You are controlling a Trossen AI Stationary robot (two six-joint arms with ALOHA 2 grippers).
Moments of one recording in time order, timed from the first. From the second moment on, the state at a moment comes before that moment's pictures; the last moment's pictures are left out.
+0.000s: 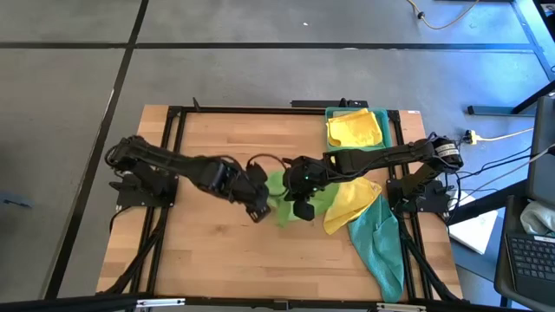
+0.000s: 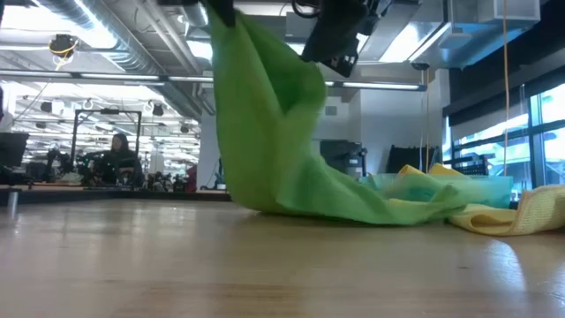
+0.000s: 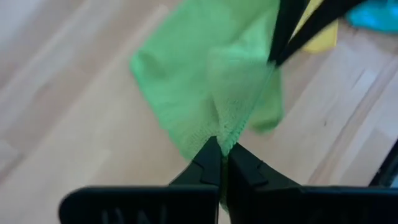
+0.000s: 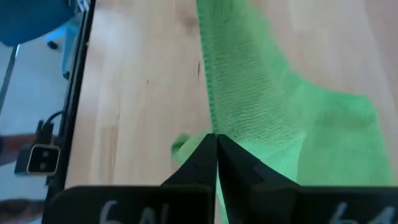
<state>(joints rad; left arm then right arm) -0.27 1.67 1.71 -1.22 -0.31 -0.92 0.09 1.66 1.35 -0.54 -0.16 0.26</state>
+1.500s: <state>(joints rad) -0.11 1.67 2.35 -1.47 -0.54 -0.77 -0.11 1.66 1.39 -0.40 0.13 0.44</state>
